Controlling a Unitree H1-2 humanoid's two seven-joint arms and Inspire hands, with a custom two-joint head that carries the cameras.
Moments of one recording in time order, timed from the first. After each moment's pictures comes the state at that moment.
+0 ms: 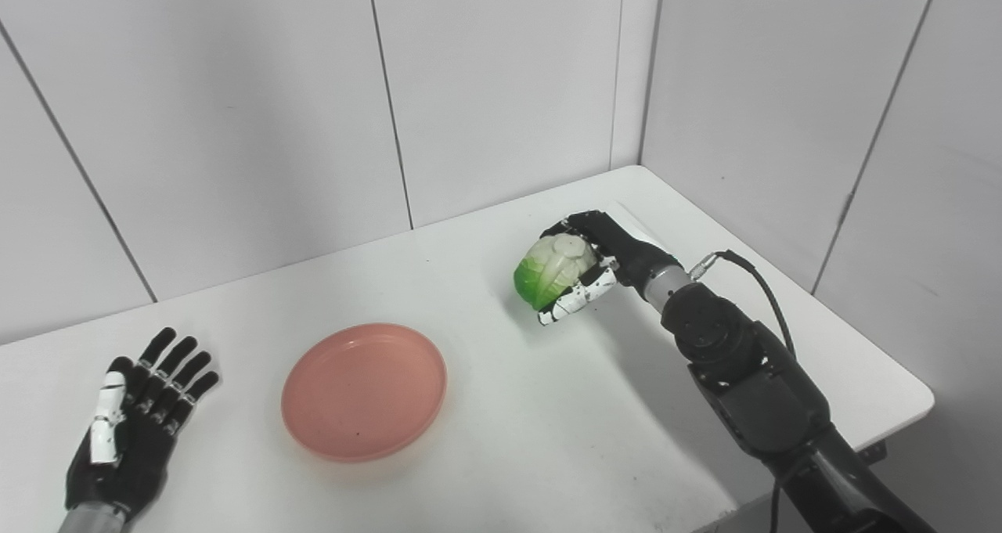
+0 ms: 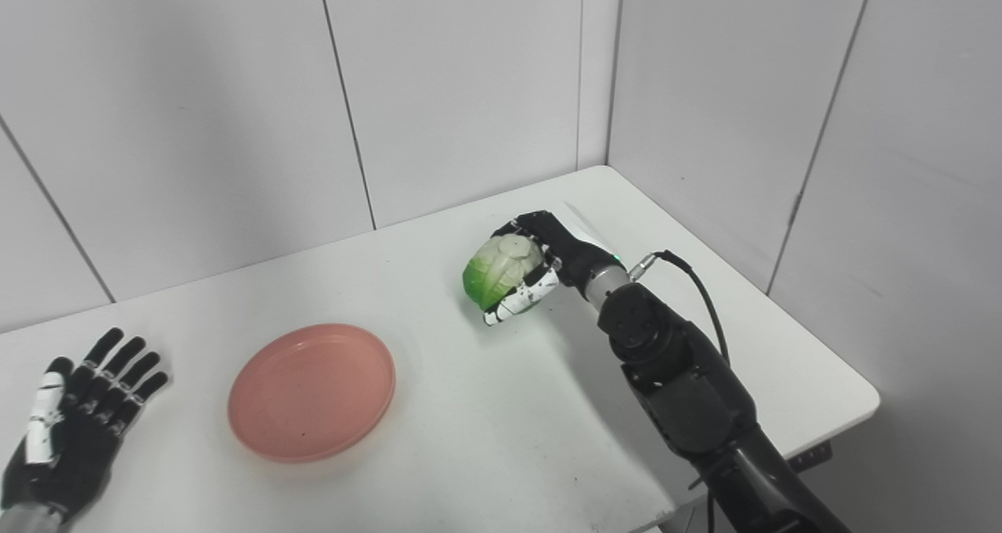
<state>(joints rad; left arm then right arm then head) -0.51 0.18 0.17 0.73 -0.42 -0.05 -0.51 -0.43 -0.47 0.04 -0.03 -0.32 0.39 0.19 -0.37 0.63</state>
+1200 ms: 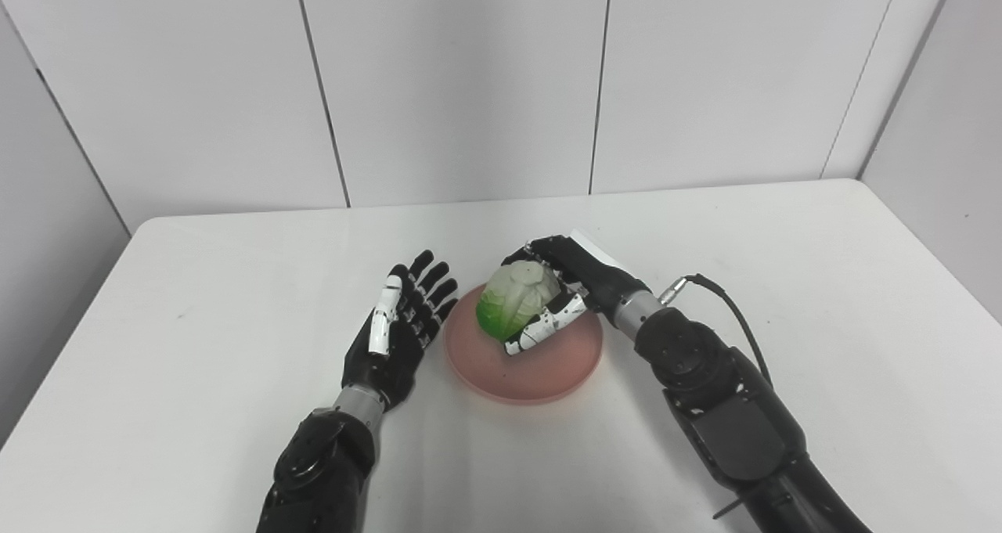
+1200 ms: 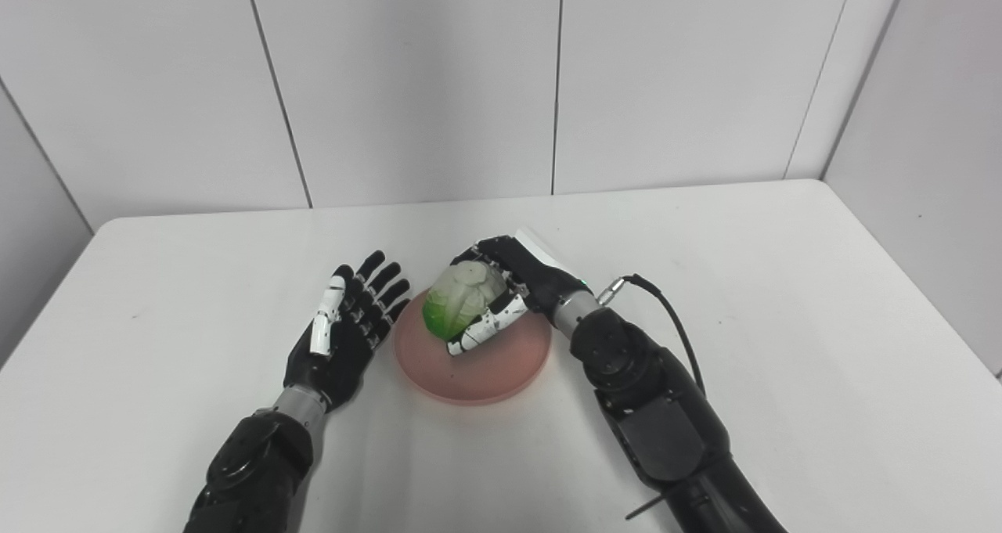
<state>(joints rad) -0.39 -0.02 0.04 0.37 -0.35 0.15 -0.25 -0.61 -0.18 0.30 0.27 -0.35 0.23 0.23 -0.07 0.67</state>
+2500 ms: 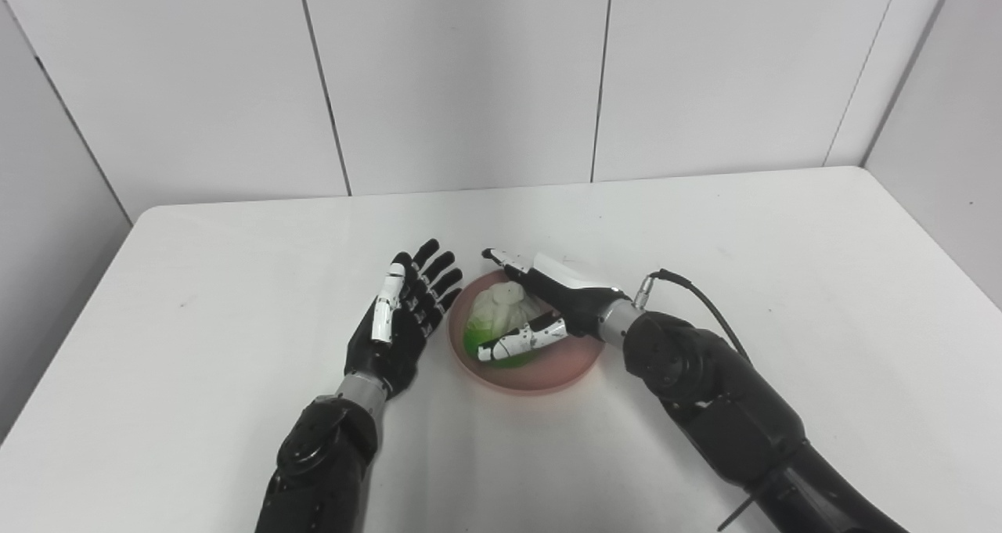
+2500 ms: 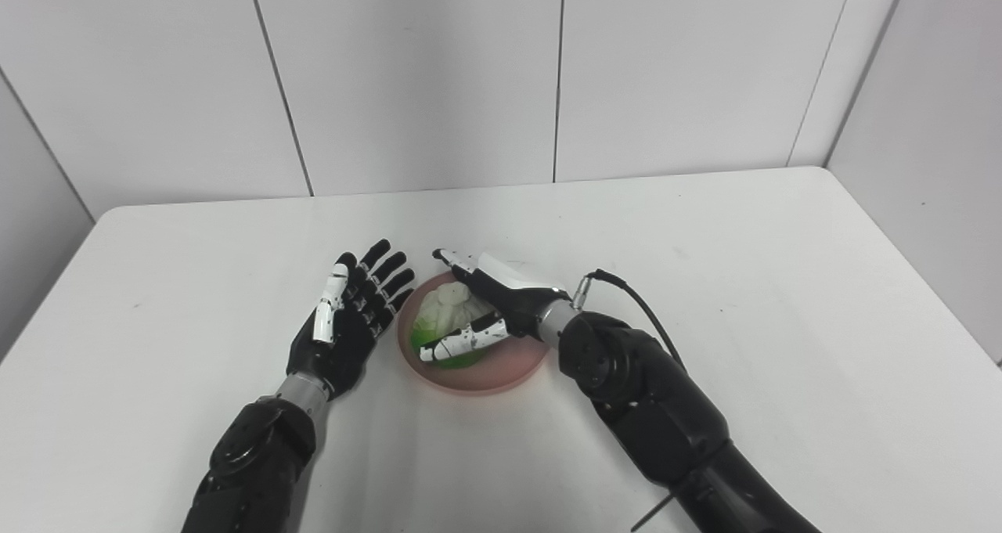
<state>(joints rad) -0.39 -0.01 0.04 0.36 -0.35 0.16 -0.25 -0.62 -0.24 0.44 0.22 -0.57 0.19 0.38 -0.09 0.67</state>
